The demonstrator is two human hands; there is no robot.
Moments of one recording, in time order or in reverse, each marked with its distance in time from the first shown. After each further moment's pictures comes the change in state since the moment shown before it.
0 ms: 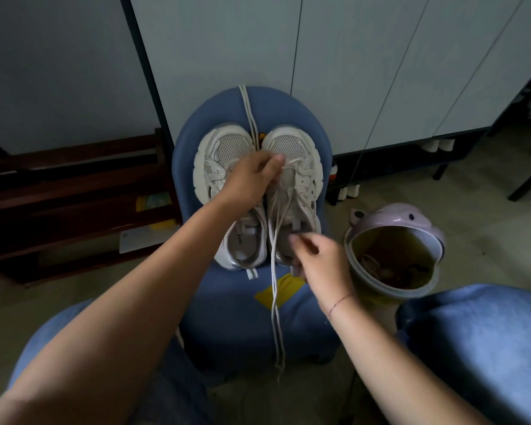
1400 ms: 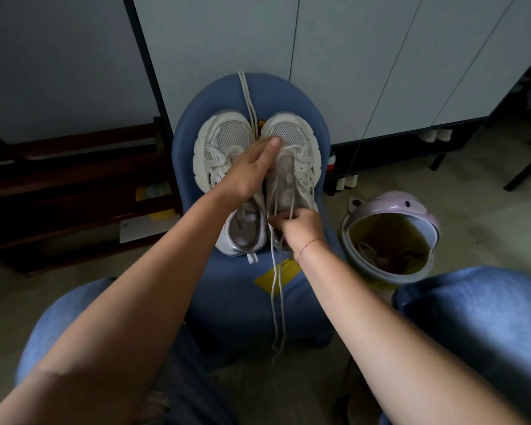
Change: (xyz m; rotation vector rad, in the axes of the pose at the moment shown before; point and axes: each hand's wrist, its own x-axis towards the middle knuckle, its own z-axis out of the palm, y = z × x) left_hand -0.007 -0.010 0.000 0.015 -0.075 0.022; right_hand 0.042 -0.004 0.035 0.011 0.021 0.215
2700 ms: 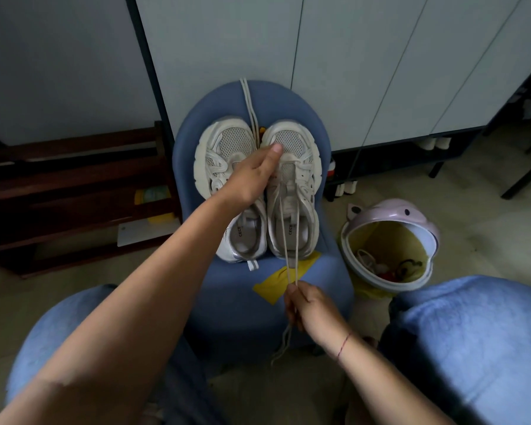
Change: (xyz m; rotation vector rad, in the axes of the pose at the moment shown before) left_hand -0.010 0.022 0.001 -0.026 0.001 -0.034; right_hand -0.080 0.068 -0.036 -0.204 -0.312 -0.012
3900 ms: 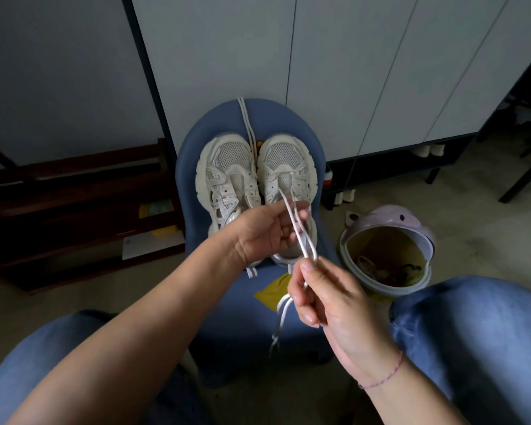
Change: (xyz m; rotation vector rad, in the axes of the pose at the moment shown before) left_hand -0.040 0.004 0.024 -0.835 -0.296 -0.609; right_hand -0.072 -0.082 -0.029 0.698 -0.096 -0.268
